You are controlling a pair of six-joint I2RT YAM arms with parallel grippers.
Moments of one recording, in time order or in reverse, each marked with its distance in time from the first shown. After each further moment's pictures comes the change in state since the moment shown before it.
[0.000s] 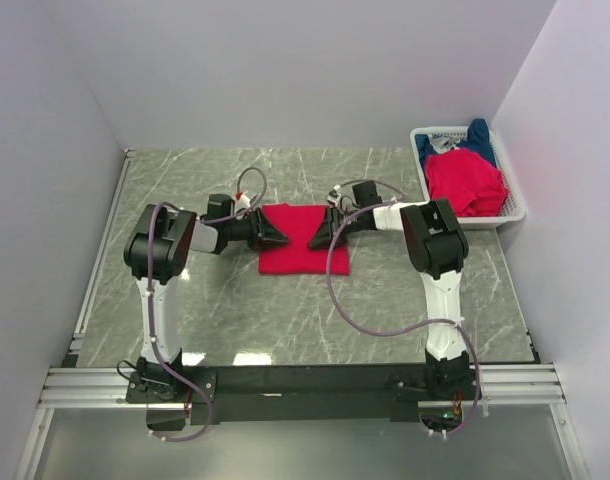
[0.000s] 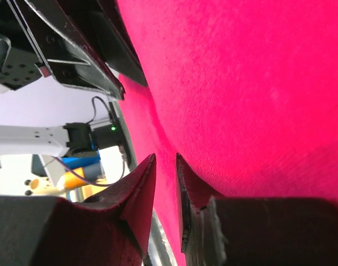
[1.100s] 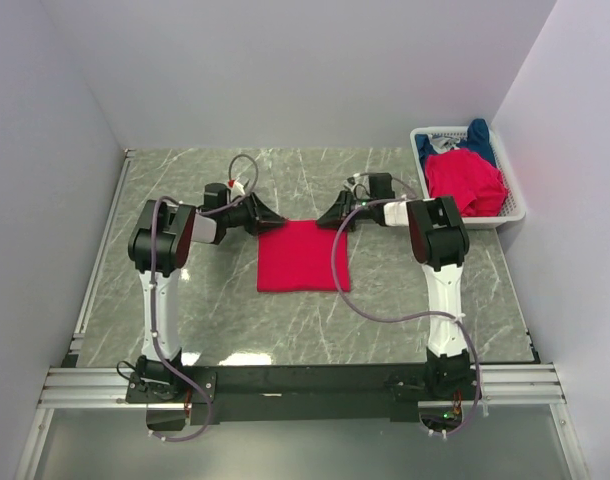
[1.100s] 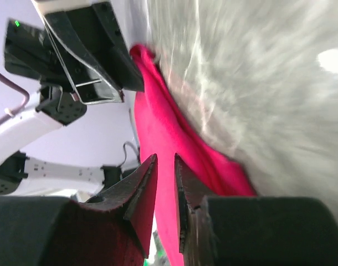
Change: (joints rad) left arm 0.045 0.081 0.123 0.071 -0.063 -0.094; right arm -0.091 0.098 0.073 0.258 -0.005 0.297
